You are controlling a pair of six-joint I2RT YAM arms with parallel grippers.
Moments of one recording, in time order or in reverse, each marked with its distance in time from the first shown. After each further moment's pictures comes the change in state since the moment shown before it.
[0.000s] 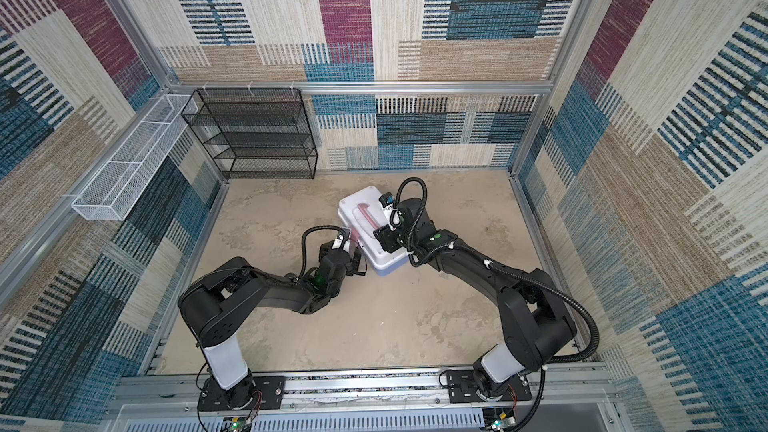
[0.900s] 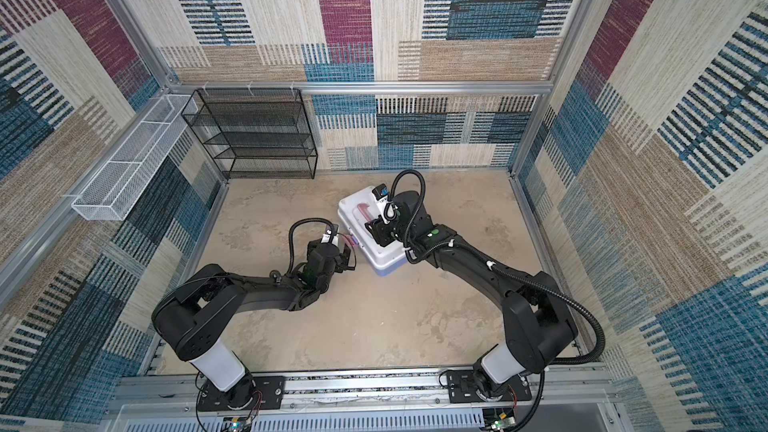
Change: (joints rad) left arm 0.069 -0.127 -0.027 -0.144 0.044 -0.024; right arm 0.040 -0.006 0.076 -0.005 -0.035 0.020
